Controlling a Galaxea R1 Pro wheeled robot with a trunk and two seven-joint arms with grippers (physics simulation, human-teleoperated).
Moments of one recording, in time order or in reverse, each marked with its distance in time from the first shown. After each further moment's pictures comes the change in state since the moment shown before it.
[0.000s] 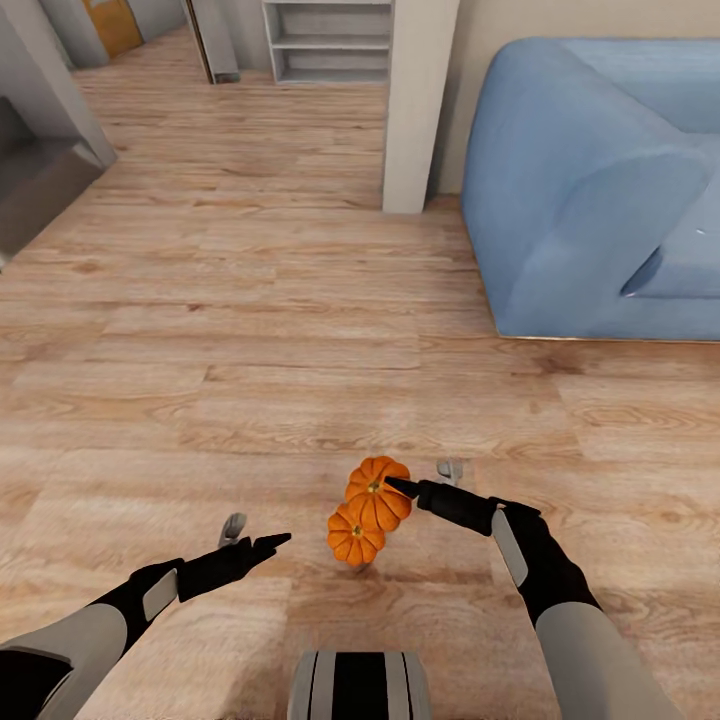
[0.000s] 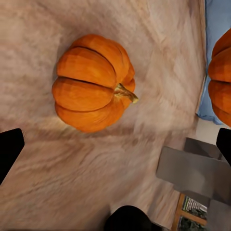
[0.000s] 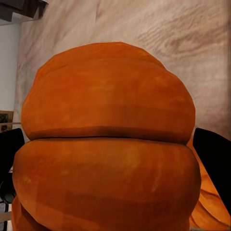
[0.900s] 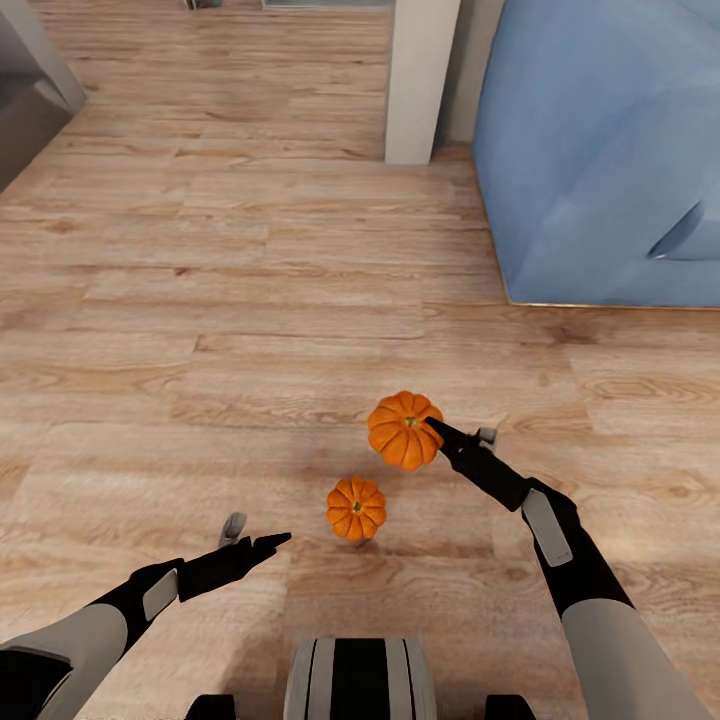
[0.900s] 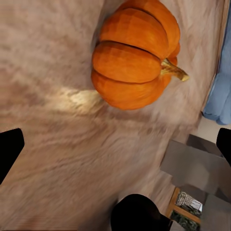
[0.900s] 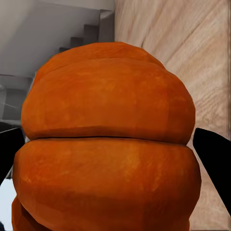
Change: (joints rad) left arm 0.000 0.000 0.002 0.000 0.000 0.000 -0.001; right arm 0.000 -0.071 -0.011 -0.104 -0.516 0.077 0.069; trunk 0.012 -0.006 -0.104
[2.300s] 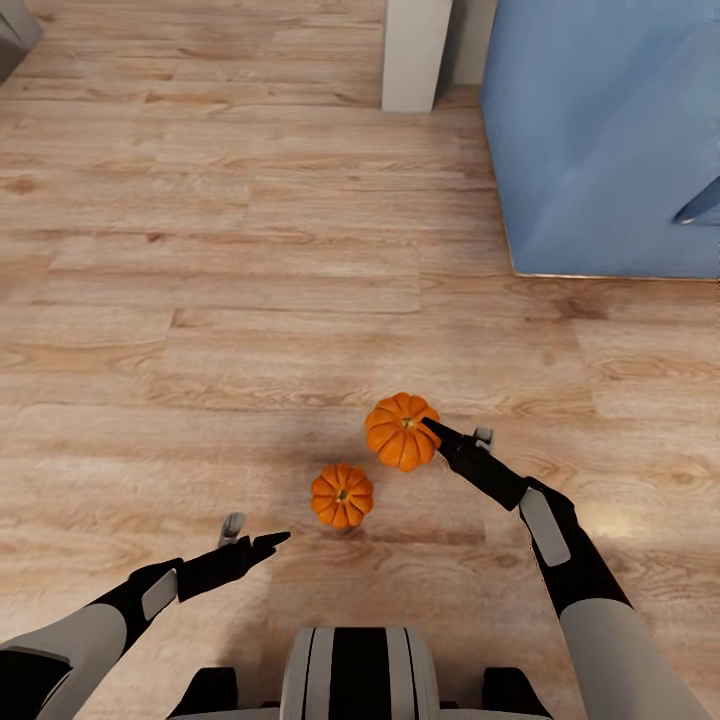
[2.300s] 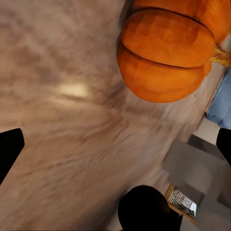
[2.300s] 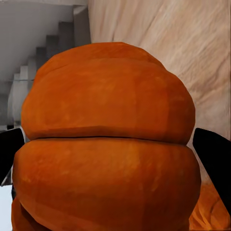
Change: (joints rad) left arm 0.000 0.002 0.004 0.000 0.004 -0.001 -0.005; right arm 0.000 0.004 0.010 -0.008 0.003 -0.001 -0.034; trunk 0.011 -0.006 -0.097
